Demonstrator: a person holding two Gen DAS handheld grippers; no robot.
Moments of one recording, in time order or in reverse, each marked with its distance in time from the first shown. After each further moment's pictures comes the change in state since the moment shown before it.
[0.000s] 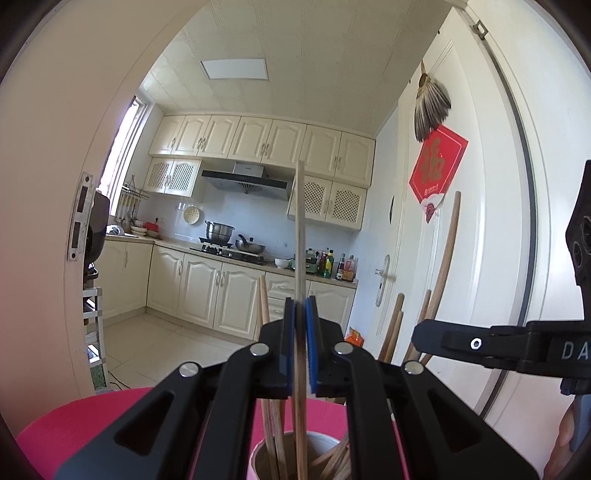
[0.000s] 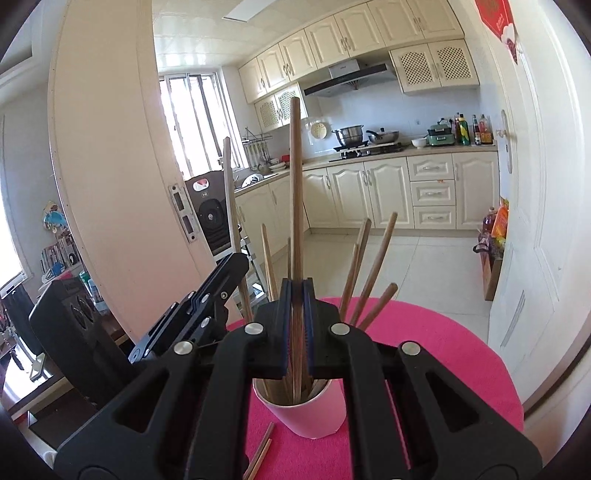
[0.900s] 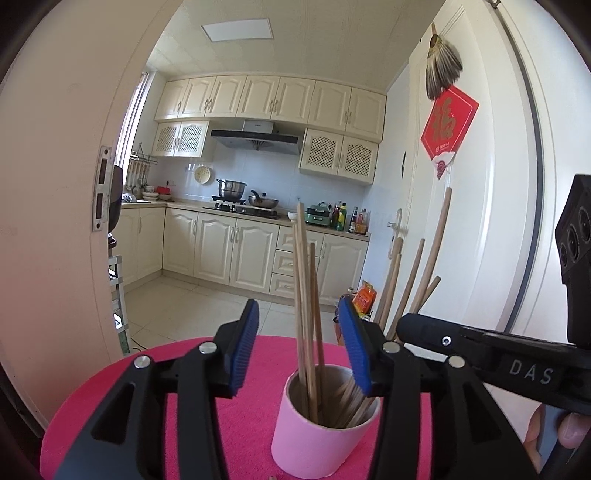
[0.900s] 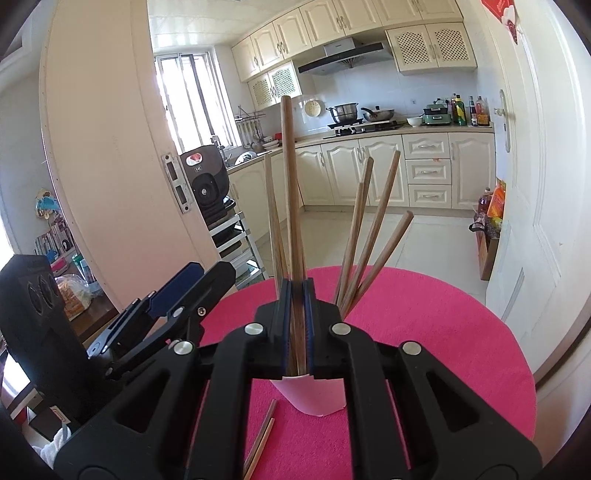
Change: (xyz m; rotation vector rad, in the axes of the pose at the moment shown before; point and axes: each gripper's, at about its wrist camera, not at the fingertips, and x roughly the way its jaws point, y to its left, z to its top) left arm -0.027 0.019 -0.002 0.023 0.191 0.057; right arm 0.017 0.009 -0.019 0.010 0.080 -0.032
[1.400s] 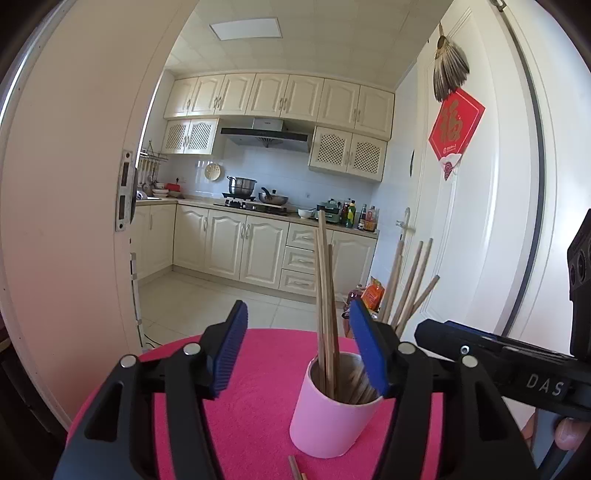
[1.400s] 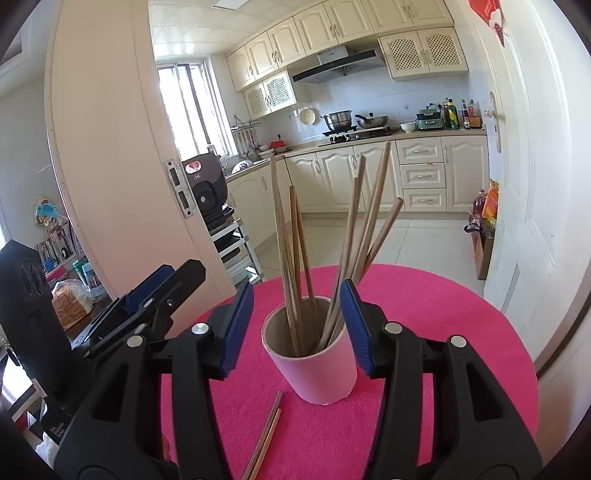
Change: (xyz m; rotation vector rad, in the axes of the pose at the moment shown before) left arm -0.033 0.010 0.007 0.002 0.016 0.038; right arm -0.025 0.004 -0.016 0.018 -0.036 -0.015
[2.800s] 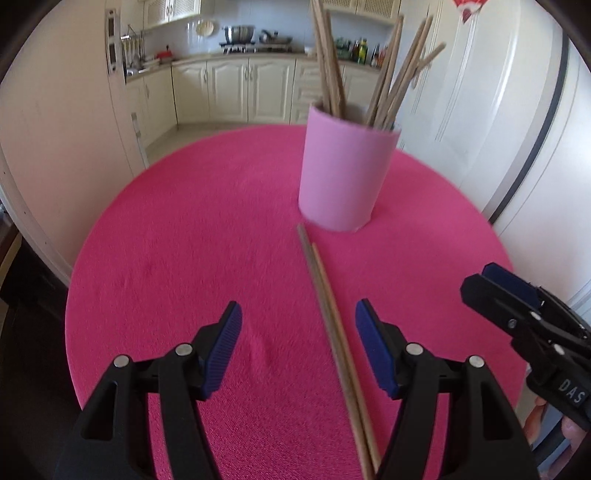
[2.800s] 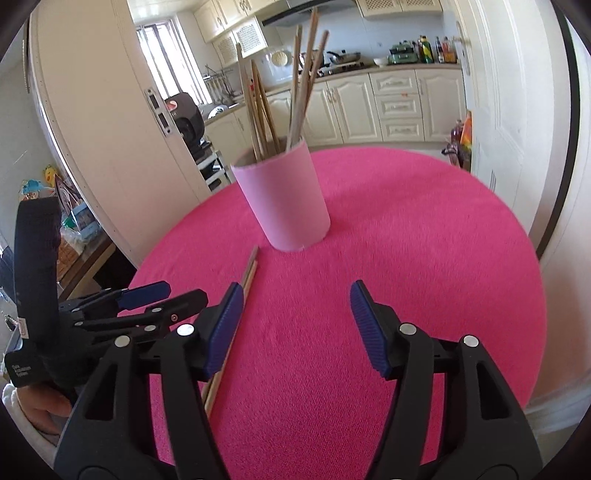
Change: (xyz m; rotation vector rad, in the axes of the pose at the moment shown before) left arm -0.014 -0.012 -0.103 0.056 0.707 0.056; right arm -0.030 -0.023 -0.117 0.096 0.245 -0.061
